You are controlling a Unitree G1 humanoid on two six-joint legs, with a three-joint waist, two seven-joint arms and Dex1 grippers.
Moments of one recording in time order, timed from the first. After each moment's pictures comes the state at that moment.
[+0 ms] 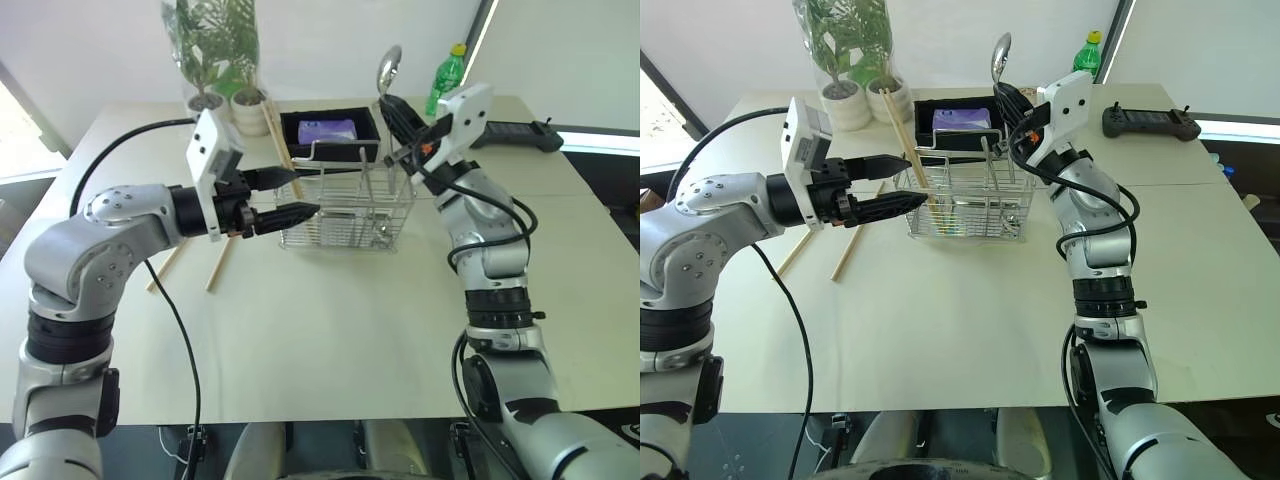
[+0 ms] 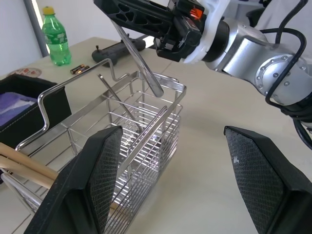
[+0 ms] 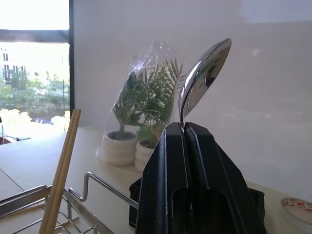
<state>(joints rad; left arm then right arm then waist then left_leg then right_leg) -0.66 0.69 0.06 -0.37 -0.81 0.89 -0.73 -0.77 -0.26 -0.08 0.14 0.29 0.10 0.46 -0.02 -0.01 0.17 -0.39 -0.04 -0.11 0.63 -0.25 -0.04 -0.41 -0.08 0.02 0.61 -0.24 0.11</state>
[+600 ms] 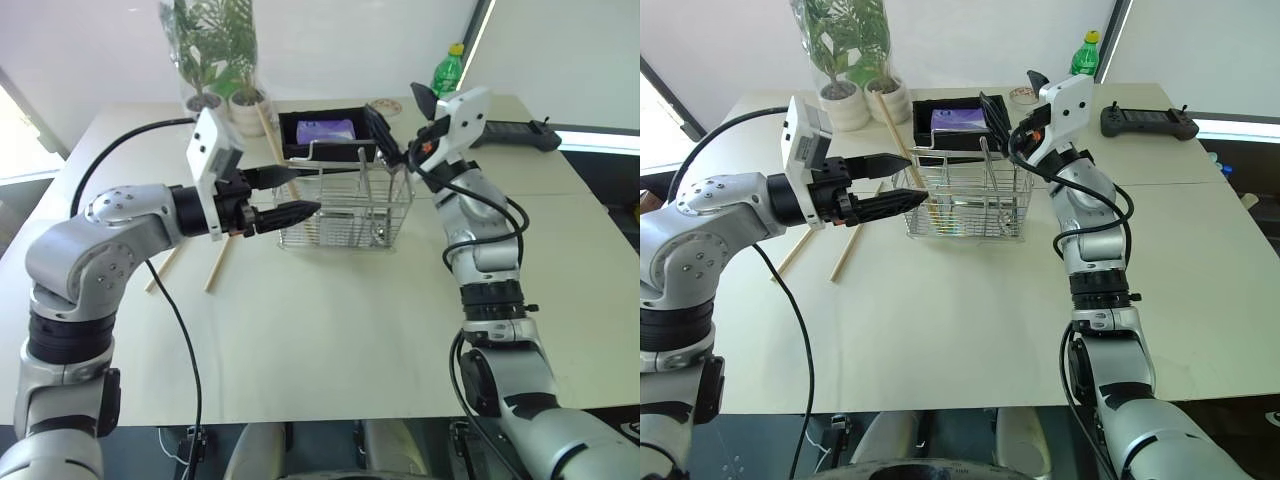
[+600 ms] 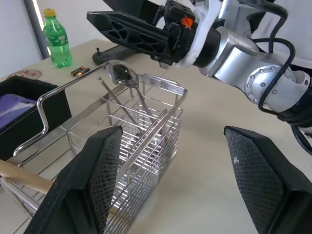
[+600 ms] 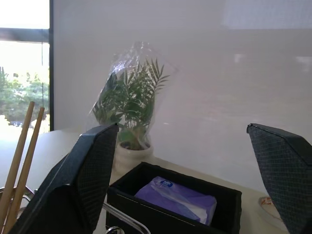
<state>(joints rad) -0.66 0.68 0.06 -0.38 -0.82 0.89 -0.72 -0.78 -0.26 -0.09 0.25 0.26 0.00 0.43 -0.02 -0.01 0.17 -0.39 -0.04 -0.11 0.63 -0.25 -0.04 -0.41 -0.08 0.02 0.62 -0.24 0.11</state>
